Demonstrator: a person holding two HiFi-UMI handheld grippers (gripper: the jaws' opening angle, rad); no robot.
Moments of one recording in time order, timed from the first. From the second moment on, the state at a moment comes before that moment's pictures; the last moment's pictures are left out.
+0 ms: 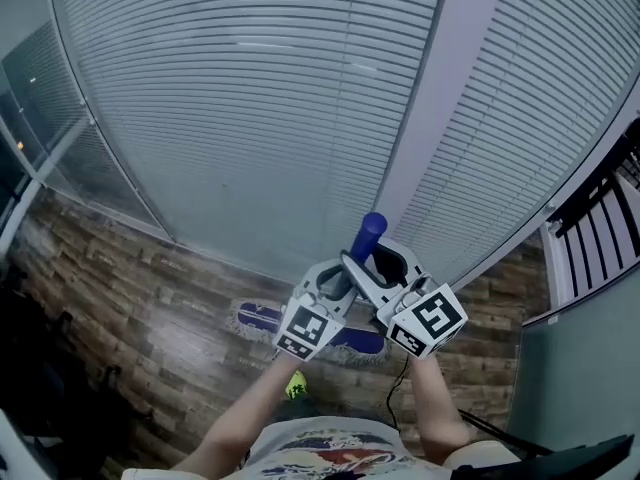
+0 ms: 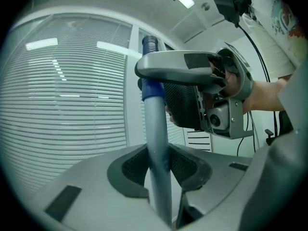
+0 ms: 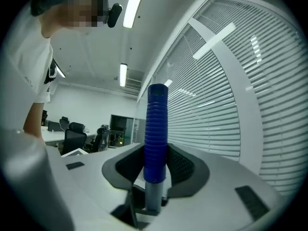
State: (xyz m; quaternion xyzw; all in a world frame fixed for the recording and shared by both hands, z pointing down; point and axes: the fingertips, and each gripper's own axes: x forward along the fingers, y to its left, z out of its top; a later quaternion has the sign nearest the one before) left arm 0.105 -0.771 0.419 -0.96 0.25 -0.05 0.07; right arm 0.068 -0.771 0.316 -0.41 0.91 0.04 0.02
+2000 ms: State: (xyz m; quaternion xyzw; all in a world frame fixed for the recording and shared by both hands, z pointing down) left arm 0.100 -0.197 0.538 -0.97 0.19 -0.17 0.03; right arm 0.033 -0.169 0.480 -0.26 0.96 -0.01 -0.06
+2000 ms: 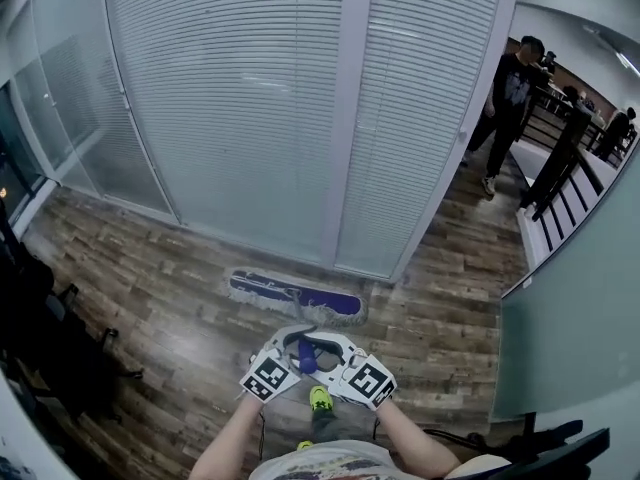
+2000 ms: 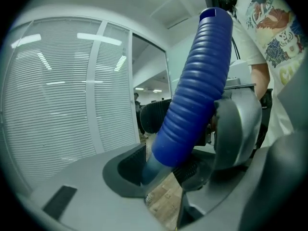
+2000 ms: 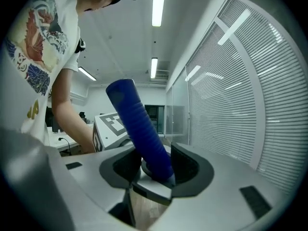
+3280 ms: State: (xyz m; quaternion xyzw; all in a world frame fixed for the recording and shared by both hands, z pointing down) left arm 0.145 0.301 0.582 -0.96 0.21 -0.20 0.03; right arm 0.076 0.338 0.519 -0.19 0.98 -0.02 -0.06
